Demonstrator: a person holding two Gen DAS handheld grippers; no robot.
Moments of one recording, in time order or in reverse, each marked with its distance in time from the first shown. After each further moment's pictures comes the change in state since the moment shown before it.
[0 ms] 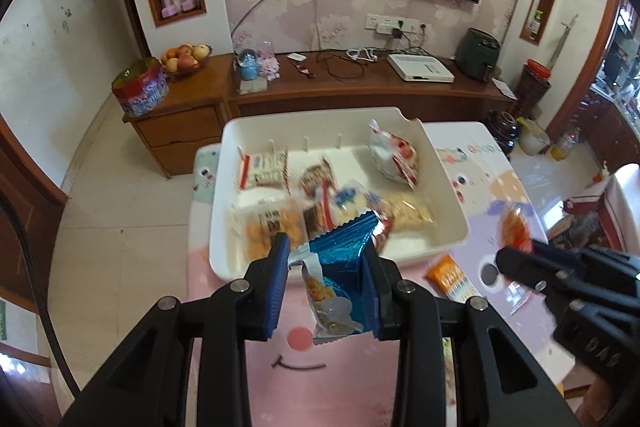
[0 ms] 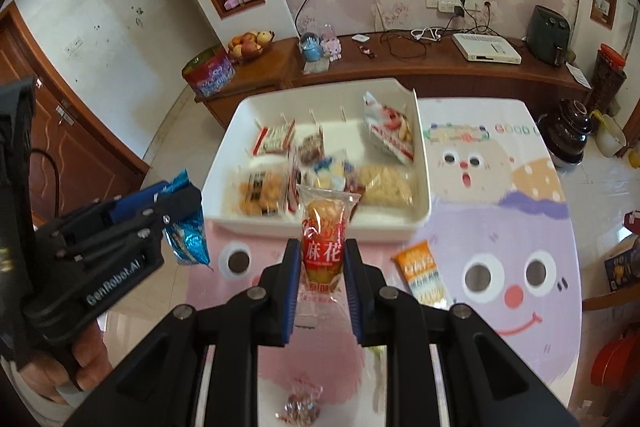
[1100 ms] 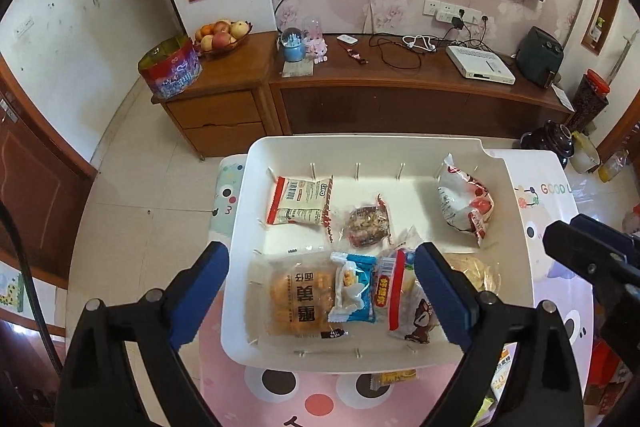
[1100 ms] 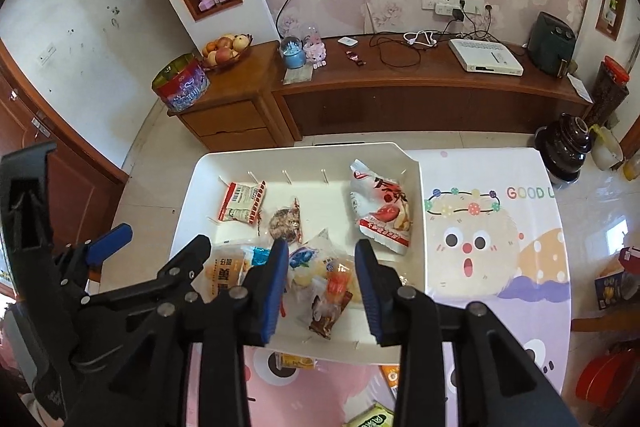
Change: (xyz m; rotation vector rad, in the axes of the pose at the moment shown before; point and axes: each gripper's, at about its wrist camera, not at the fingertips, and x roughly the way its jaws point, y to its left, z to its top) left arm 0.098 0.017 0.072 -0.099 0.093 0.154; right arm 0.075 -0.012 0.111 -0.009 0.043 -0.060
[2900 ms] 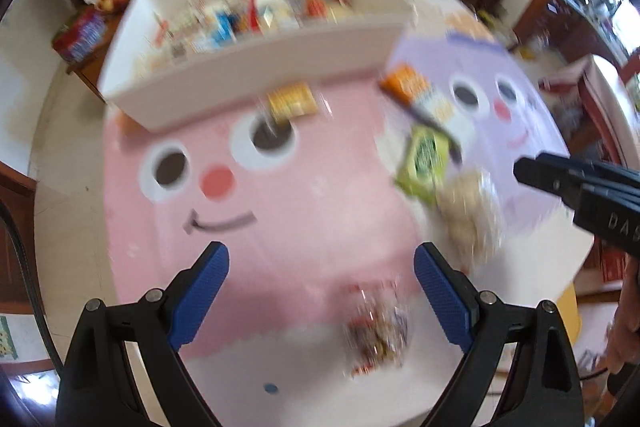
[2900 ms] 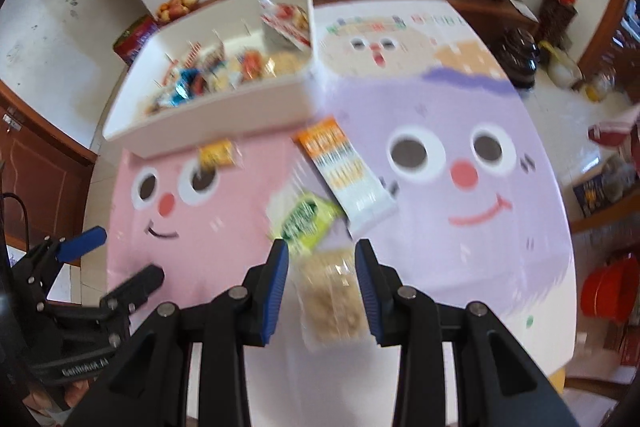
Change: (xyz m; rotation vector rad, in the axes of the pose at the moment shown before) left arm -0.029 -0.044 -0.254 0.286 0.227 -0.257; right arm -0.029 -0.065 -0.249 0.151 0.133 -0.119
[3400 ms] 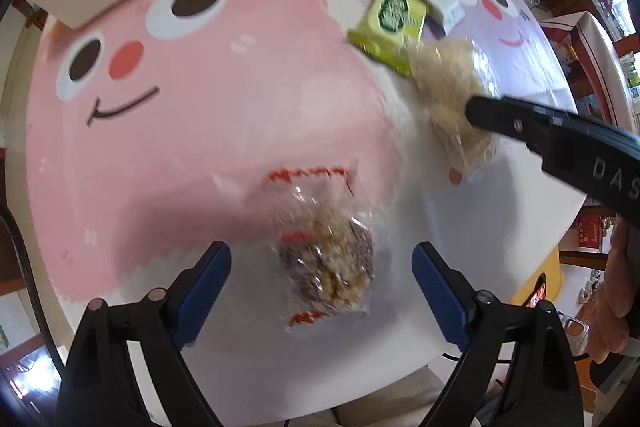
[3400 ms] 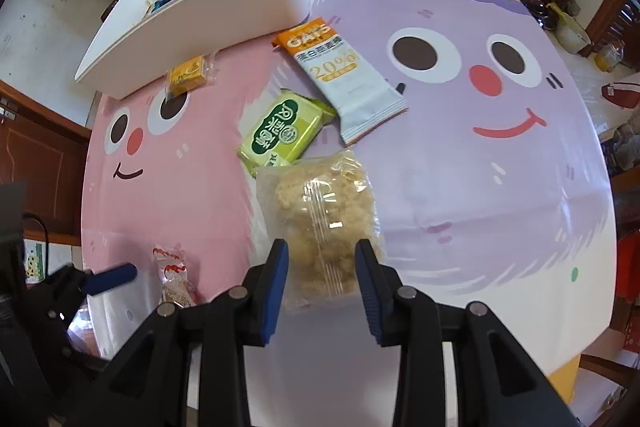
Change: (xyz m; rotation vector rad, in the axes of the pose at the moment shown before) left arm 0.067 -0.031 -0.057 -0.008 0.235 -0.103; right arm 0.055 -0.005 -0.039 -0.002 0.112 0.027
